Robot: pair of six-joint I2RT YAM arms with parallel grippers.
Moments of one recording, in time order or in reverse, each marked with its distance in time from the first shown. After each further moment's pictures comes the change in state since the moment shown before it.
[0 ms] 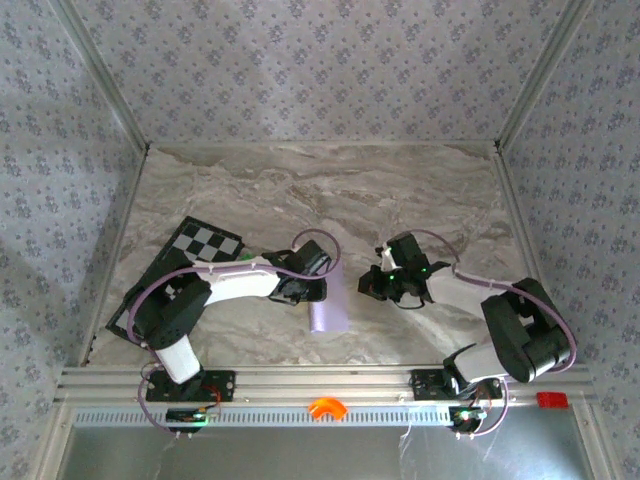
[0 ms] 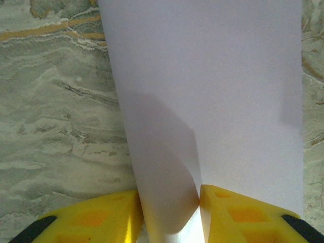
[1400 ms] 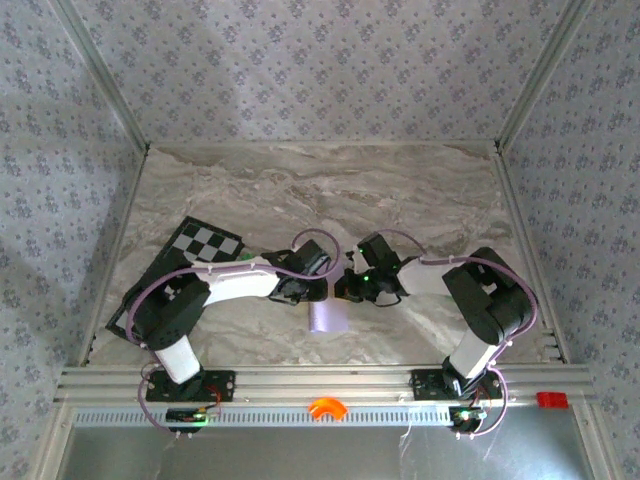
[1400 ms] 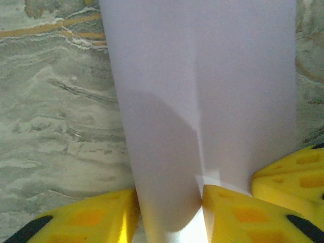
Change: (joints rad) left arm 0.000 -0.016 -0.002 0.005 0.013 -0.007; right arm 0.126 0.253 0.102 0.126 -0.047 -0.003
